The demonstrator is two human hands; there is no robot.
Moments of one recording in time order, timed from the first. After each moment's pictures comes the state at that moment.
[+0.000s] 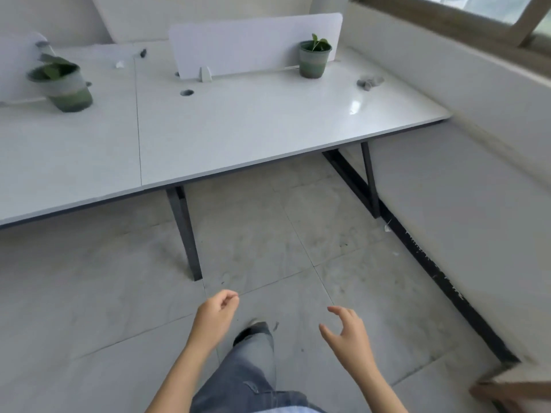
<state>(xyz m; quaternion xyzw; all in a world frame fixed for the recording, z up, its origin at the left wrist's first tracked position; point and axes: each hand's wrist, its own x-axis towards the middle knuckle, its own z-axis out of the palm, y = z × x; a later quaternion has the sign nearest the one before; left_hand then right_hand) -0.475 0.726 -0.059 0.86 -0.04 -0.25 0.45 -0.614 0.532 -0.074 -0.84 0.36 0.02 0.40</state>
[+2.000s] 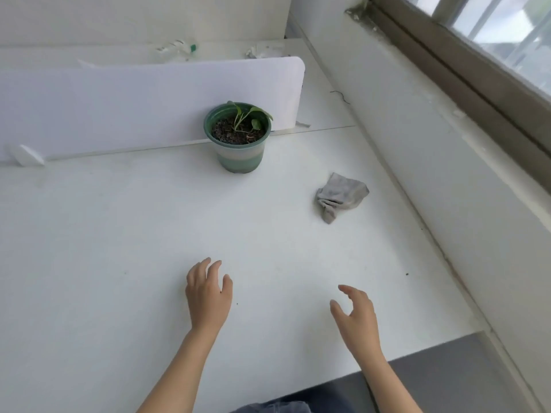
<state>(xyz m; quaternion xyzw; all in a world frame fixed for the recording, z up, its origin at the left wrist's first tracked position) 0.035 0.075 -0.091 0.95 0.01 -0.05 0.31 -0.082 -0.135 -0.053 -0.83 0.36 0.00 0.42</state>
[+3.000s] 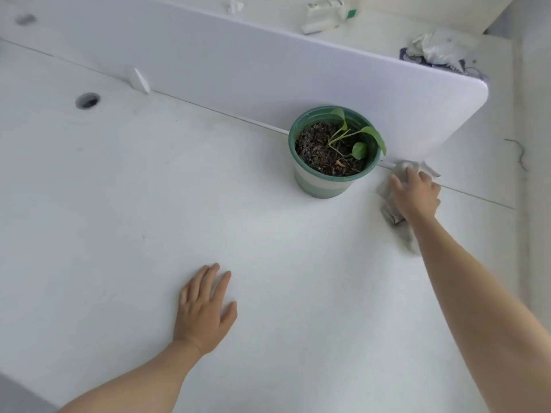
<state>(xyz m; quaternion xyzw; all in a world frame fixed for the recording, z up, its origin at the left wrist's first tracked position) 0.053 0.051 -0.140 0.99 0.07 0.04 0.08 0.341 -0.256 -0.076 -0.96 0.14 0.04 0.23</state>
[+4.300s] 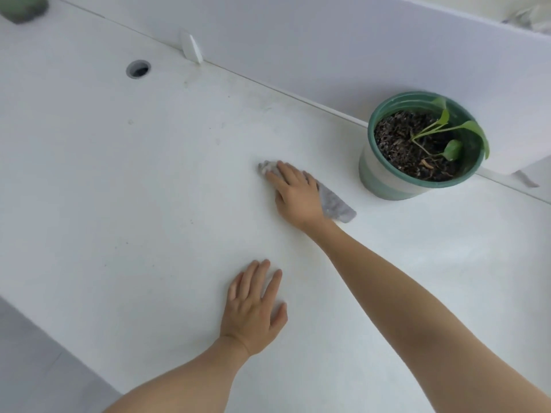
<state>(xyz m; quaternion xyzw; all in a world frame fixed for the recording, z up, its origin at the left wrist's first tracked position) 0.054 0.051 -0.141 0.99 0.06 0.04 0.08 0.266 0.009 -0.119 -0.91 -0.35 0.09 0.21</state>
